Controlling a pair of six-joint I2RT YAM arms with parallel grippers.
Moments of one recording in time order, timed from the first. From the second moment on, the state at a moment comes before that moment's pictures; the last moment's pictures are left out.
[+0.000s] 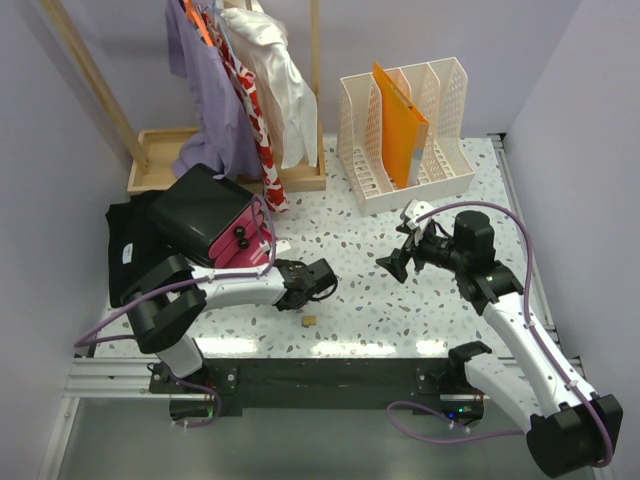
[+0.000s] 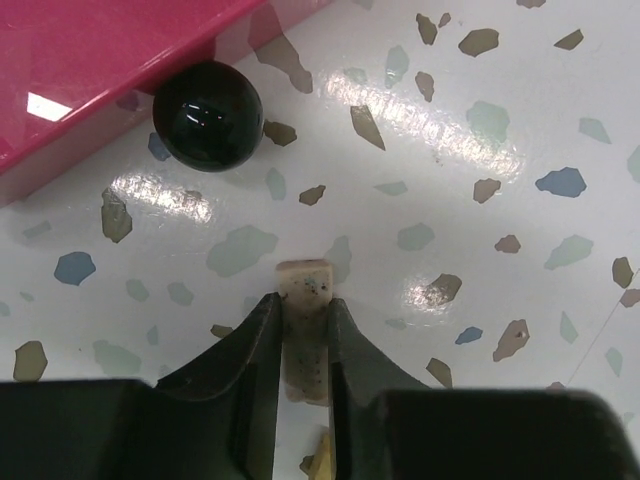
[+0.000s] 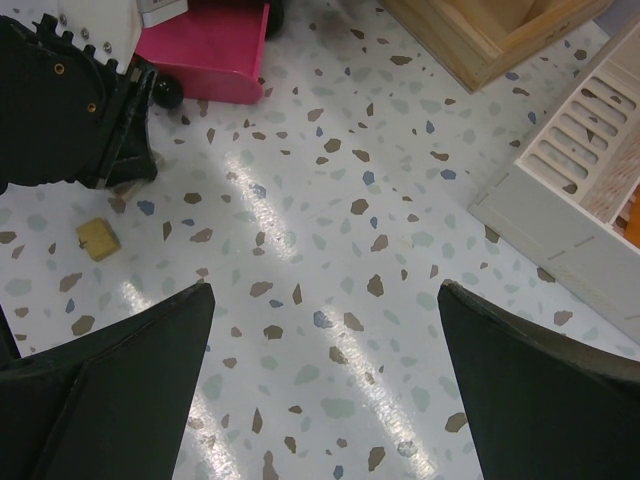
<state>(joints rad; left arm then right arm) -1.02 1.65 0.91 -0.67 -0.59 -1.41 0.28 0.85 0.69 -0.26 -0.62 -0.33</state>
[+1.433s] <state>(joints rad) -0.67 1.31 0.81 -0.35 -0.59 -0.22 0.27 0.85 0.69 -0.26 -0.62 -0.33</state>
